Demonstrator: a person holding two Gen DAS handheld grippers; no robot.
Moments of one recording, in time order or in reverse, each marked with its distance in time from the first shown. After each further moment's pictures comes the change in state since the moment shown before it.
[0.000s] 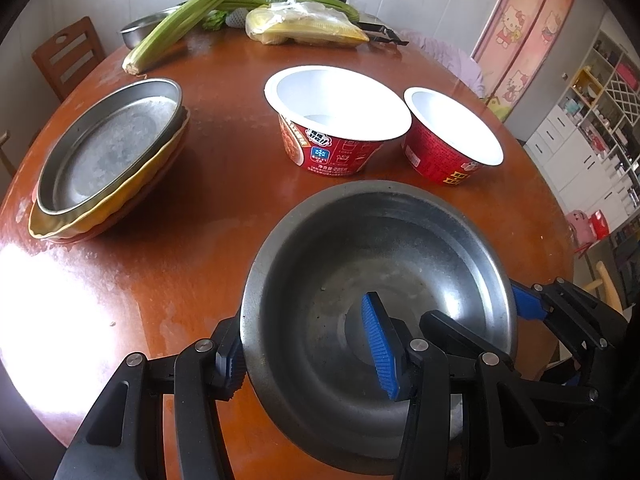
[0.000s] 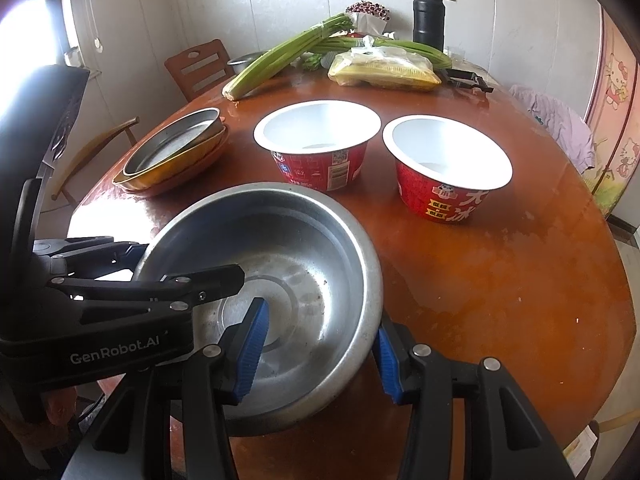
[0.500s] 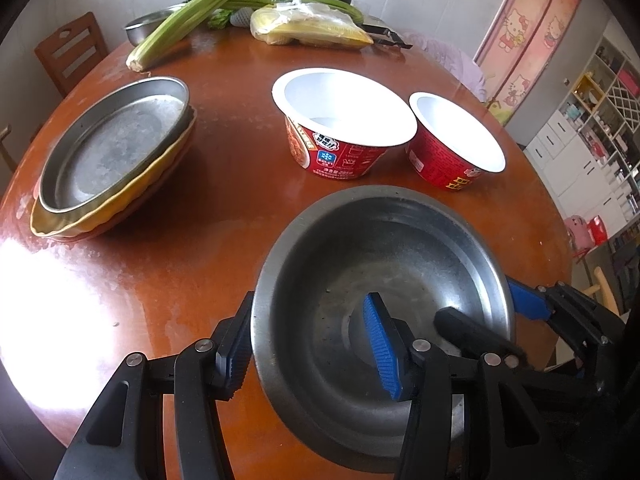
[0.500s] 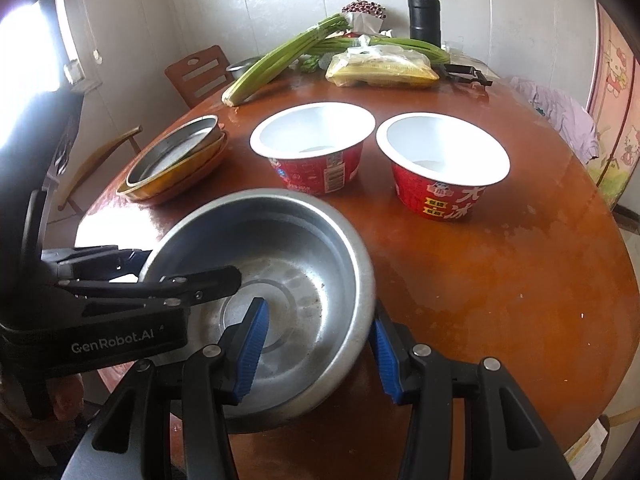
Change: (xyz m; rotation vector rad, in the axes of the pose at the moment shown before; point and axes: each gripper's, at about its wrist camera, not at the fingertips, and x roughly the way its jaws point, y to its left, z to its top) left arm -0.003 0.006 0.001 -0.023 -0.004 -0.007; right arm -0.004 -0.009 0.001 0.043 -0.009 0.039
